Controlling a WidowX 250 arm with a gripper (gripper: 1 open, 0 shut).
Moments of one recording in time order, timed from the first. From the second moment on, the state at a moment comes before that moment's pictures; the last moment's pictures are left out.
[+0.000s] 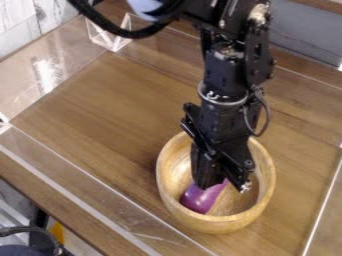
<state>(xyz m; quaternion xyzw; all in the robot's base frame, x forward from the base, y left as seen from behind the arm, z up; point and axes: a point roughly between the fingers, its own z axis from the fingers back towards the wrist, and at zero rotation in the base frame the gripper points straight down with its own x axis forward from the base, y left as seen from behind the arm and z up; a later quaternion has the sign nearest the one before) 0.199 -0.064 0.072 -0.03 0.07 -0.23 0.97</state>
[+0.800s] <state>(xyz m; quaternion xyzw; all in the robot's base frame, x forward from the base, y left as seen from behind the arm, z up) 0.198 -0.061 0.078 -0.03 0.08 -0.23 0.97</state>
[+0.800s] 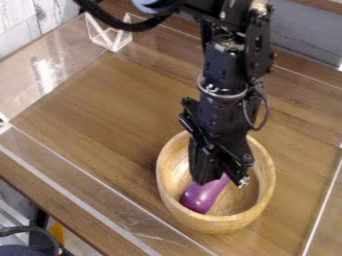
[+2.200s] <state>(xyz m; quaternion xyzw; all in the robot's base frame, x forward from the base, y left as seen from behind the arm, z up) 0.195 -0.050 0.089 -0.01 0.10 -0.22 0.97</state>
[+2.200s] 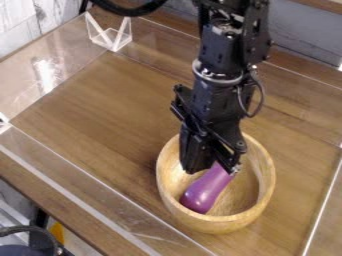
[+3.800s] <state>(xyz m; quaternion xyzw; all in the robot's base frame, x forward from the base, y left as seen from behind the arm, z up) 0.251 -0.005 0.131 0.03 0.01 -0.13 0.99</state>
